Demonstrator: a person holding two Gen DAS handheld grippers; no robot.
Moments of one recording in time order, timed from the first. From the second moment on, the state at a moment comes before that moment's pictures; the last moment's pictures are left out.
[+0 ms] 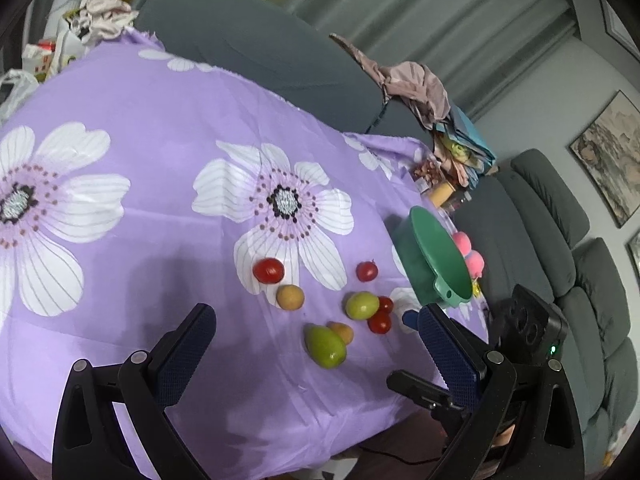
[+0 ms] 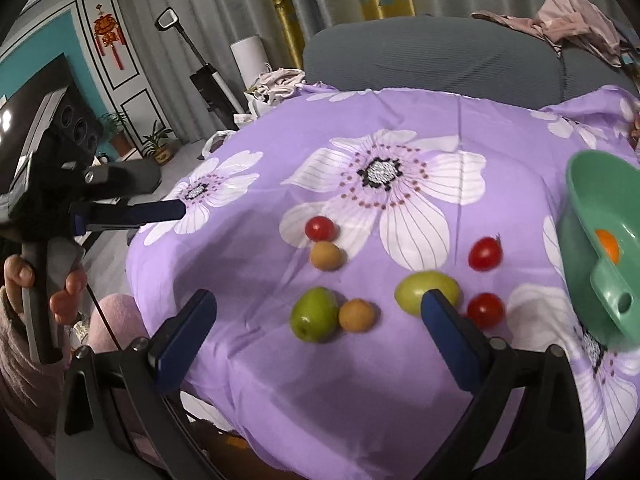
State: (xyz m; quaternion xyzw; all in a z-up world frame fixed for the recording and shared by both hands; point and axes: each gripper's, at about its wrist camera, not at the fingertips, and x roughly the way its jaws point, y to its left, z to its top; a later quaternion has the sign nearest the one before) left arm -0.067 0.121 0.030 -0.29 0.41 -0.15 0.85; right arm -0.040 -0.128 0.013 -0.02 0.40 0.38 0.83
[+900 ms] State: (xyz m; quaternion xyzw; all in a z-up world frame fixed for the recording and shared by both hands) left arm -0.028 0.064 -0.022 -0.24 0.51 -0.20 0.80; right arm -0.042 -0.106 -0.027 0.01 0.45 0.43 0.78
